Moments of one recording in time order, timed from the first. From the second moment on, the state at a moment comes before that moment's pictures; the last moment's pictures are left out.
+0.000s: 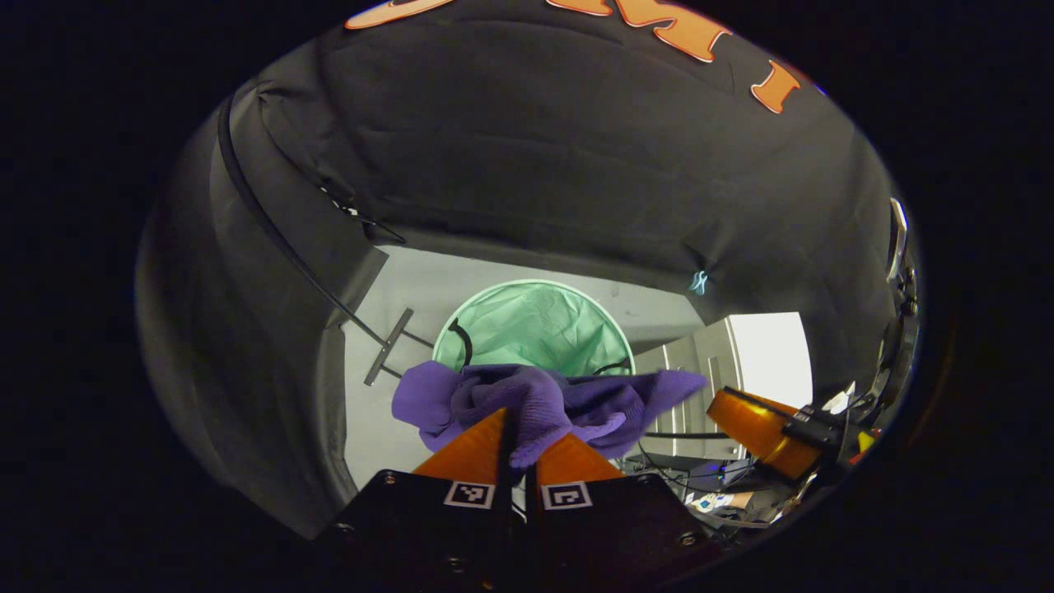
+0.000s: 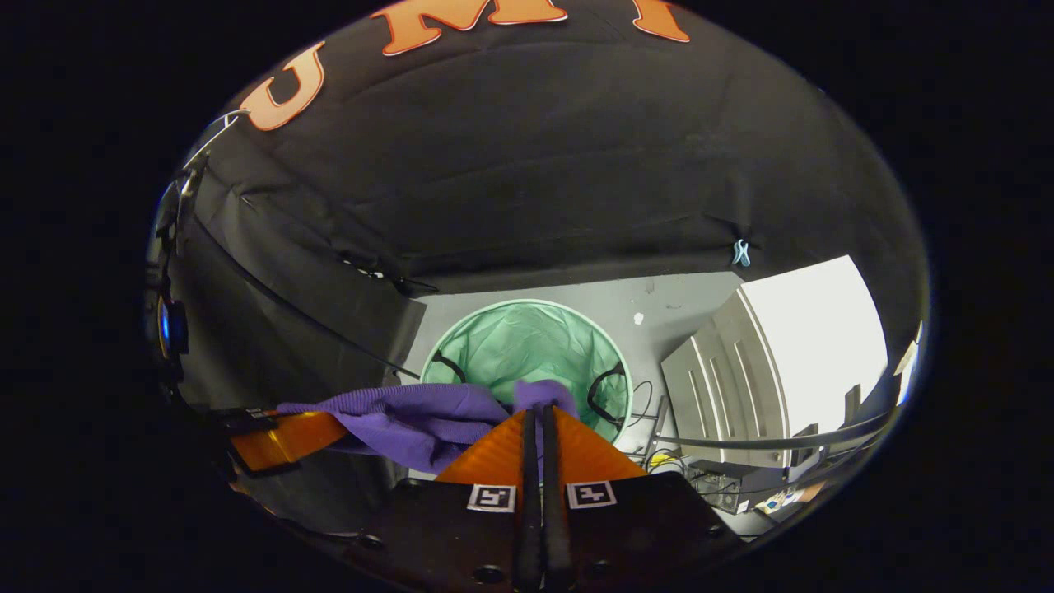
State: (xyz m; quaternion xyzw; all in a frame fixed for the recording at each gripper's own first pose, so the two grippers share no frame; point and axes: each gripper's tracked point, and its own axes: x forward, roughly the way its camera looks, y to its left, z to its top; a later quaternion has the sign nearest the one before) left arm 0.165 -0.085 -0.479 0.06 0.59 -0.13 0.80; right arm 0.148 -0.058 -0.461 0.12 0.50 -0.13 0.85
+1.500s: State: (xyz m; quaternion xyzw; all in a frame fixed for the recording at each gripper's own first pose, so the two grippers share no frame) left arm 0.136 -0.075 -0.317 -0.01 0.46 -0.16 0.87; right arm 0.116 -0.056 -0.295 0.06 0.37 -0.15 0.91
